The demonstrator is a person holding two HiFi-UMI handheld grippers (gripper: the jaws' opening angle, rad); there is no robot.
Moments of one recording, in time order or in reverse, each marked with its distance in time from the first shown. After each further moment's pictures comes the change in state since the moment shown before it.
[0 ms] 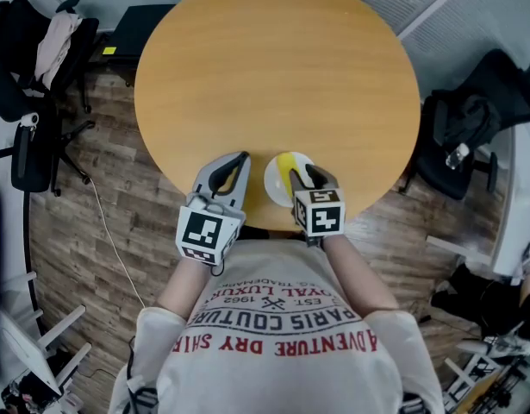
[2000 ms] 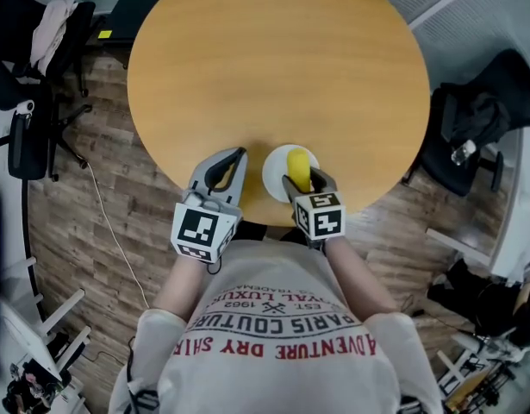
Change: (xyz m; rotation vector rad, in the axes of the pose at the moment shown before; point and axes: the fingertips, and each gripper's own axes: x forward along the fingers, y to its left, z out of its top) left arm 0.015 0.003 -0.025 -0.050 0.074 0.020; right arm 0.021 -0.001 -0.044 0.002 0.078 0.118
